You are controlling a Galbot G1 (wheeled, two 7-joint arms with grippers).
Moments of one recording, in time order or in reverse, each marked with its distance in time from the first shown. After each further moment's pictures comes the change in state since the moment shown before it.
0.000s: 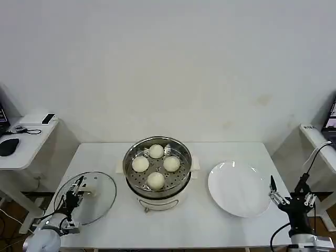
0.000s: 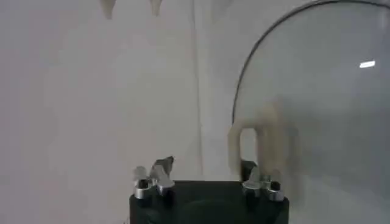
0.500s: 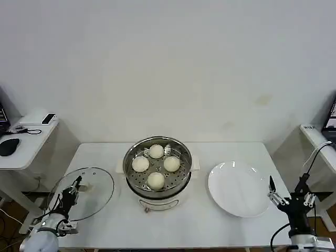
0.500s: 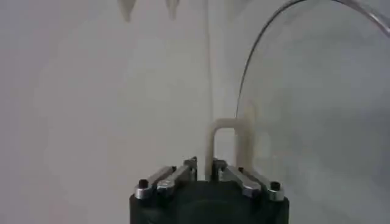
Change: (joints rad) left arm 0.047 -0.029 -0.070 -0.060 0.034 -0.013 -0.057; right arm -0.014 -0.009 -0.006 0.012 -0.007 0.001 -0.004
